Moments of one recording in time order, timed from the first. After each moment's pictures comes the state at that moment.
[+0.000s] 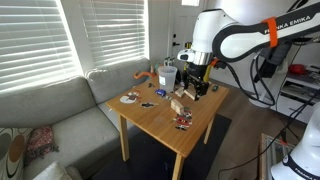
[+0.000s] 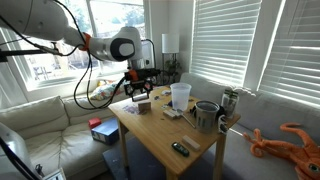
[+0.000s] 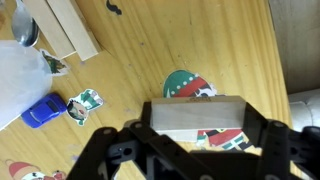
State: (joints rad) arm 0.09 -0.22 0.06 -2.20 -0.03 2.07 -0.92
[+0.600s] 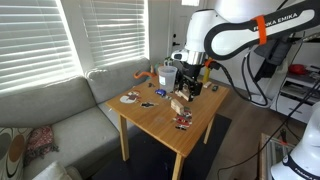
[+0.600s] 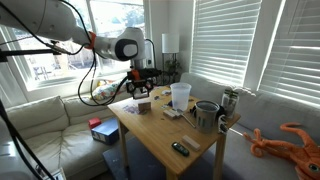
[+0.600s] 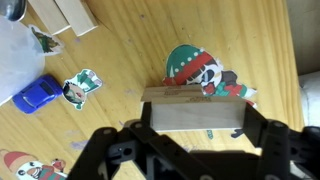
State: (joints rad) arm 0.10 -0.14 0.06 -2.13 0.03 2.07 -0.92
